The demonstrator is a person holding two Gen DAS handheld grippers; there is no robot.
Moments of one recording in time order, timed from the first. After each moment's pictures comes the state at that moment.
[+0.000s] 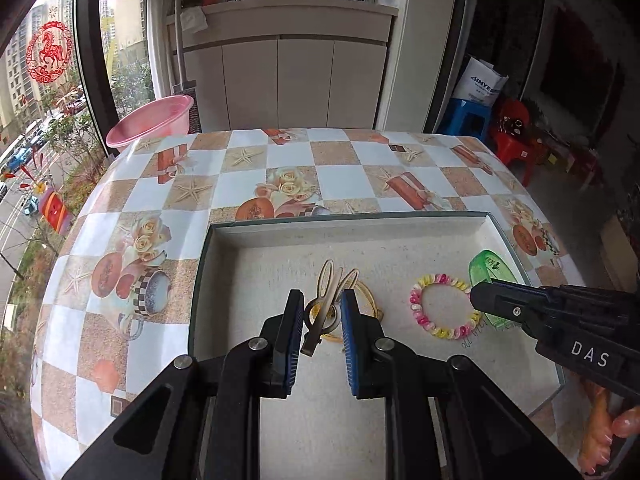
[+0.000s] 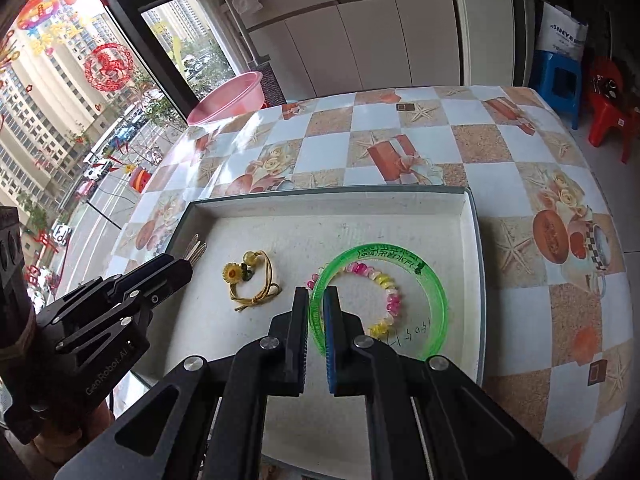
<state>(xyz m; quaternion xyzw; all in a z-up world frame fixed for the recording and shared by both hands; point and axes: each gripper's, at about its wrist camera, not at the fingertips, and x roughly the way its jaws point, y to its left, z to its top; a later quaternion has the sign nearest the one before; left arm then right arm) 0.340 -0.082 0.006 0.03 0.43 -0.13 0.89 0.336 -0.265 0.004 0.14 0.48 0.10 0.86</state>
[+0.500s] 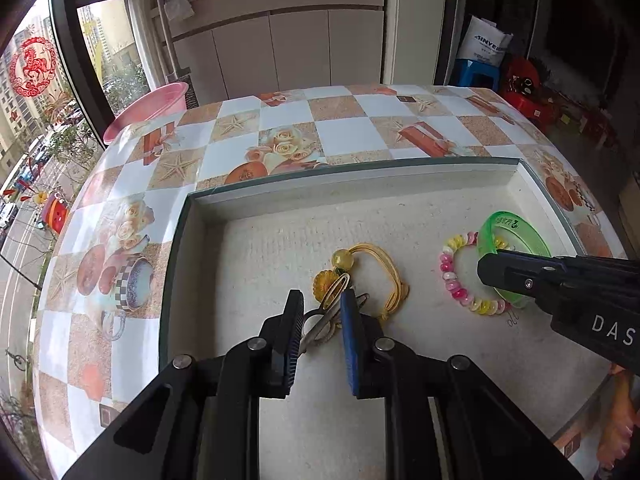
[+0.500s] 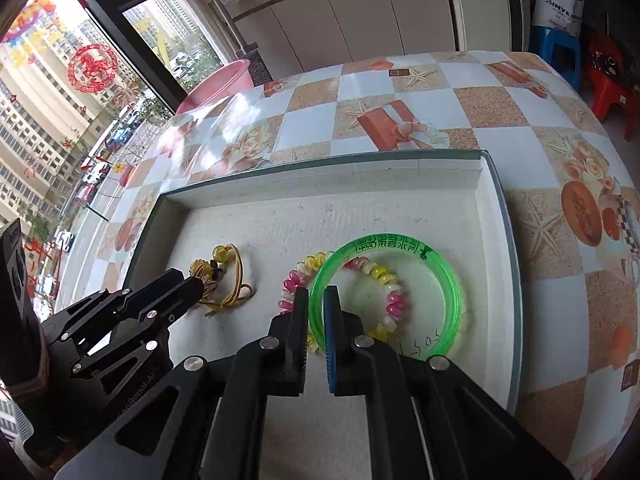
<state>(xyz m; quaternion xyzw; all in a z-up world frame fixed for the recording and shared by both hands) 0.350 -0.099 -0.032 0.08 0.46 -0.11 0.88 0.351 -0.267 -0.030 0.16 0.50 0.09 0.85</state>
